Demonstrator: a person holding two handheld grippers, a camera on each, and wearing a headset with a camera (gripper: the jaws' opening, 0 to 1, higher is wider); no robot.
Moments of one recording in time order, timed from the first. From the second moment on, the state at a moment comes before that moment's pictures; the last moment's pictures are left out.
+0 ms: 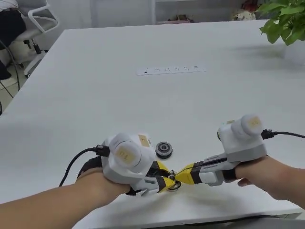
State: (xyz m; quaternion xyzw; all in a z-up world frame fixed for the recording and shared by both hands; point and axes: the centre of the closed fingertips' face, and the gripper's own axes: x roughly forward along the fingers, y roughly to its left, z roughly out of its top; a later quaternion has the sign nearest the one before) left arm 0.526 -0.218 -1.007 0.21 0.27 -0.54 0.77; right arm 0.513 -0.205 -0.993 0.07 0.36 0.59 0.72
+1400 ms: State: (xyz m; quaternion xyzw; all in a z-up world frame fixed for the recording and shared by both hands) left arm 0.518 -0.205 -0.963 0.17 0.25 -0.57 0.77; right arm 0.526 -0.215 -0.978 0.06 0.34 0.56 0.75
